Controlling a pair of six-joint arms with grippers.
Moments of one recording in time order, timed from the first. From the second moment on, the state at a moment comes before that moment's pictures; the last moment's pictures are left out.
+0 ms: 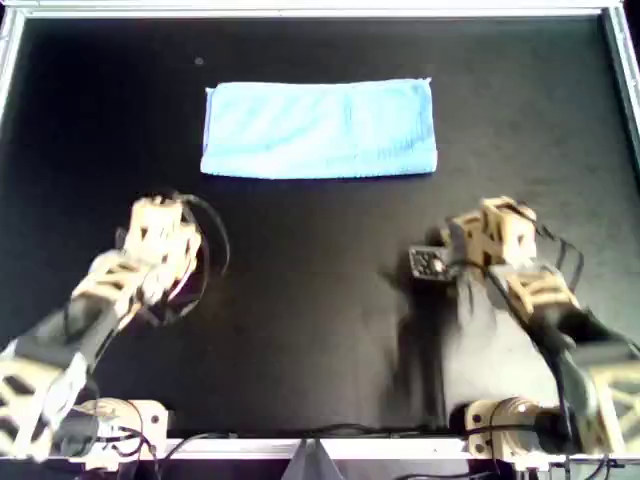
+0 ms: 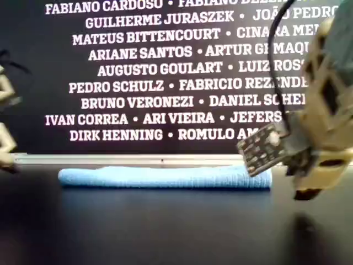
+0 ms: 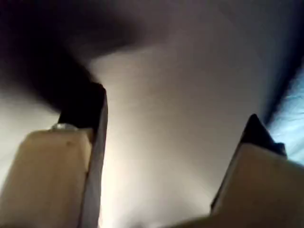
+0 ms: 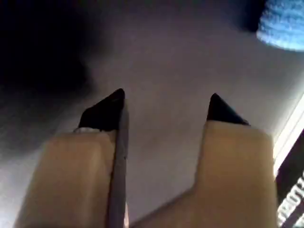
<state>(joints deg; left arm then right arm) -15.6 92.4 125.1 17.8 0.3 -1.0 11.0 86.2 125.8 7.6 -0.4 -2.7</state>
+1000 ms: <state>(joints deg) -15.6 57.7 83.8 15.7 -0.9 -0.2 12.4 58.8 87.8 7.6 -0.3 -3.3</state>
